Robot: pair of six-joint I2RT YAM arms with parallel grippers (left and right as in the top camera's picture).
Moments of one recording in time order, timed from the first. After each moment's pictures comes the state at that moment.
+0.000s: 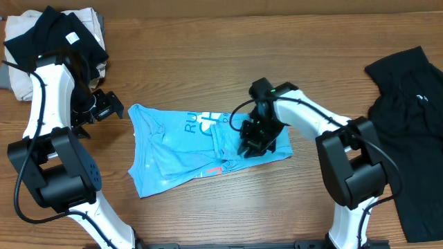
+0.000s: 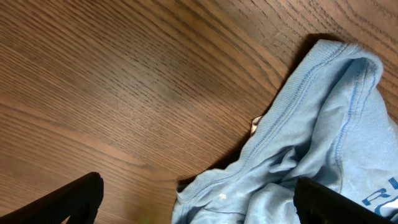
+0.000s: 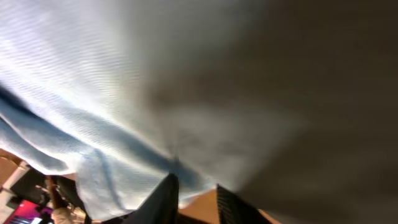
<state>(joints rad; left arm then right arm) 0.30 2.03 1.71 -1.38 0.03 -0.36 0.42 2.04 1.35 -1.03 -0.57 0.64</state>
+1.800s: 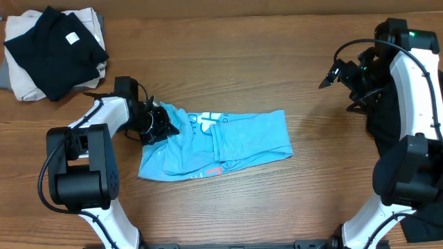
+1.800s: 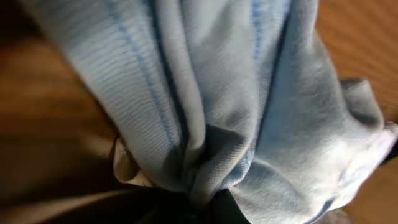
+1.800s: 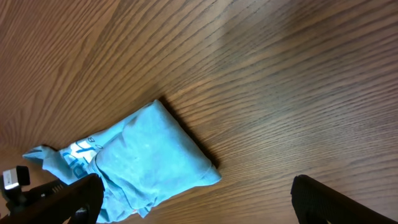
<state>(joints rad) 0.07 1.99 1.17 -0.74 0.59 -0.39 -0.17 1.96 1.84 -1.43 -0.33 0.39</state>
